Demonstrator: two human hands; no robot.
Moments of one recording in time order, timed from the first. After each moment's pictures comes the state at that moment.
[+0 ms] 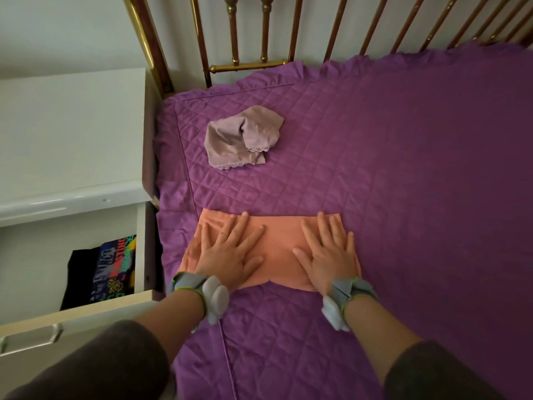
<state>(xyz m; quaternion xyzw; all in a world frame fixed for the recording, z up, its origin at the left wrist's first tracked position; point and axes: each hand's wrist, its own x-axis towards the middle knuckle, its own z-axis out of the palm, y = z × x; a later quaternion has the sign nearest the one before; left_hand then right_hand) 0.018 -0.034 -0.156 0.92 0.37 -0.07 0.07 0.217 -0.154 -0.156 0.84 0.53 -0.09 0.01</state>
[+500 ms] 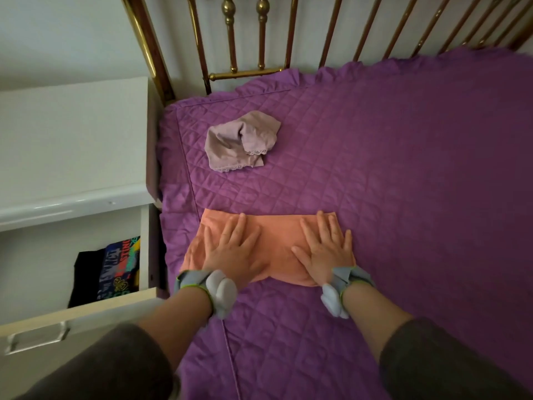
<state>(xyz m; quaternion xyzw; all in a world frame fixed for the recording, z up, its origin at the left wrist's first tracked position) 0.028 -0.044 -0.149 0.91 0.39 -0.10 0.12 0.220 -0.151 -0.154 0.85 0.51 -0.12 0.01</state>
